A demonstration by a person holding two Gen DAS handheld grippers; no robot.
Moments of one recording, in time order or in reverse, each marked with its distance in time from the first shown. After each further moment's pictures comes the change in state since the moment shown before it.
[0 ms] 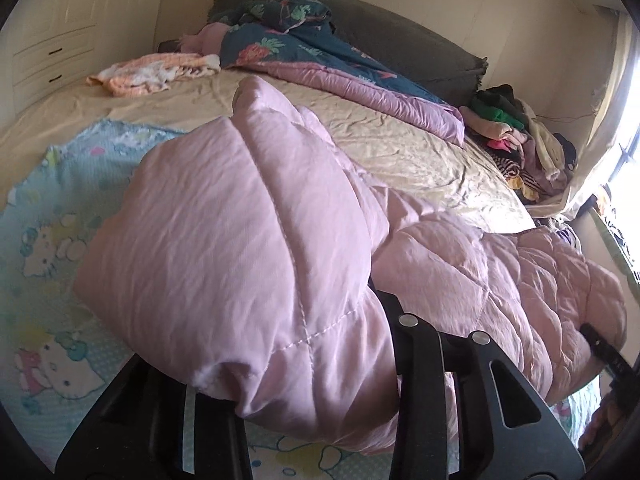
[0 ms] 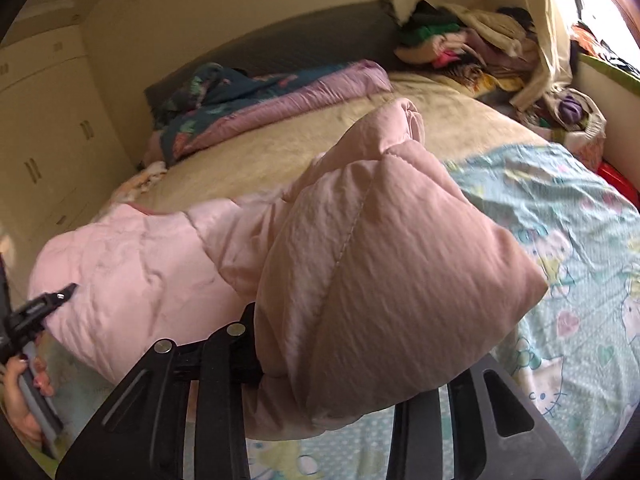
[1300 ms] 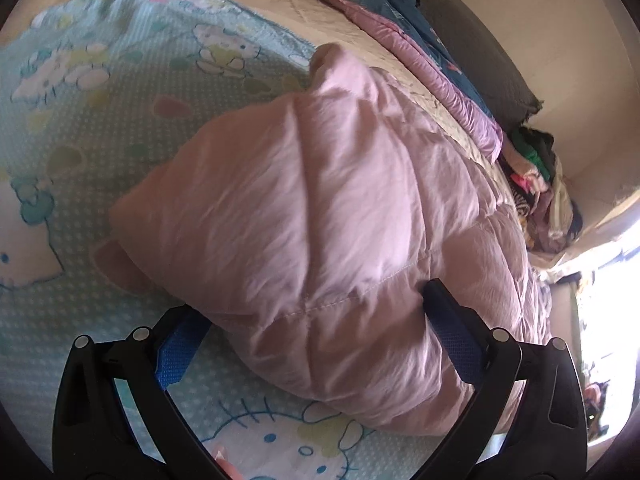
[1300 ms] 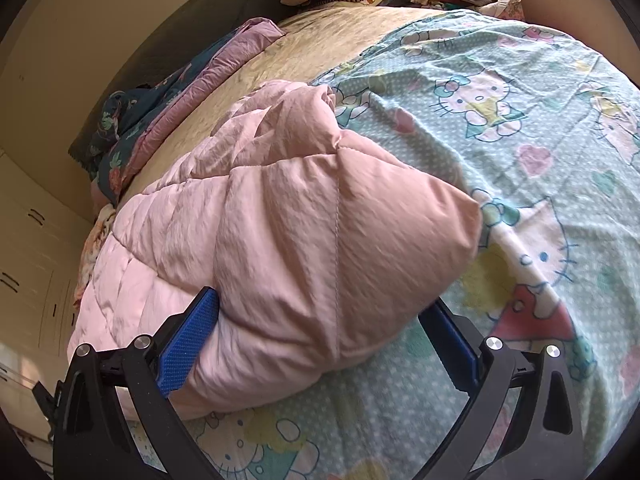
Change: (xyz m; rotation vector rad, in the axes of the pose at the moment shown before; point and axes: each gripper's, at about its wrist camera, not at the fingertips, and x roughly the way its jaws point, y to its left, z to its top) left arm 0.046 0.079 -0.055 -0.413 0.176 -0.072; right arm 0.027 -0.069 -0.060 0.442 0.171 -0.127
